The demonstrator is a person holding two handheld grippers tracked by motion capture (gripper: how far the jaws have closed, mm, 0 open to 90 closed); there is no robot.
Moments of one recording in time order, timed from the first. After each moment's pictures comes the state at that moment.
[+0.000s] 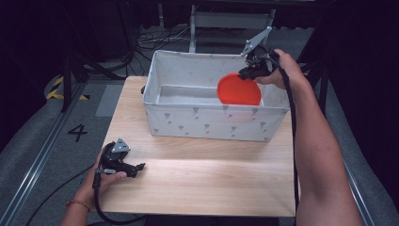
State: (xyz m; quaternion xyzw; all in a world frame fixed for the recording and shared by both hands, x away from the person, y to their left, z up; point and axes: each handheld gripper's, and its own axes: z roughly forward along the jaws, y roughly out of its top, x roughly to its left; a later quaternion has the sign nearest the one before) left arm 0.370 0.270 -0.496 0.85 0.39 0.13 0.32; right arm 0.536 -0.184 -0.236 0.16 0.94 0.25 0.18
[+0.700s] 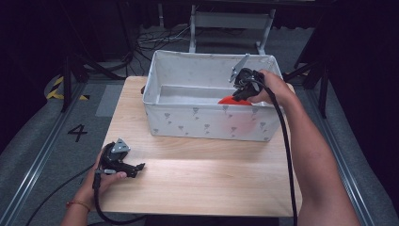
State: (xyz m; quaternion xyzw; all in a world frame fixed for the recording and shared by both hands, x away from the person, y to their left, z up) left arm 0.369 0.270 -0.496 0.85 0.39 0.14 0.32; right arm 0.534 -0.165 -0.299 0.12 0.97 0.17 0.13
